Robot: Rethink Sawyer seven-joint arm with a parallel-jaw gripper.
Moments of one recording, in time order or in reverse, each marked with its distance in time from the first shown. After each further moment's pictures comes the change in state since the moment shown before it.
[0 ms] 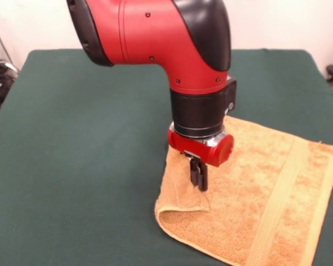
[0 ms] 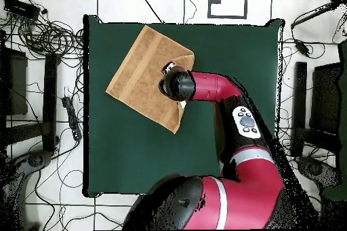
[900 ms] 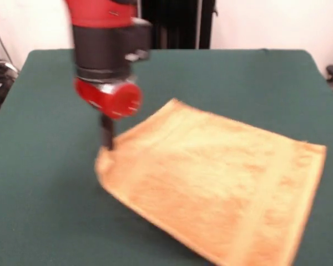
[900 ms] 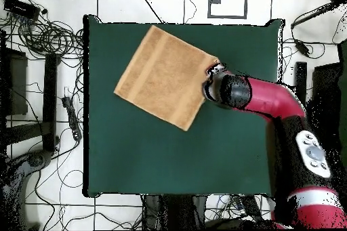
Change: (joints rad) arm -0.225 -0.211 -0.001 0.116 -0.041 0.072 0.000
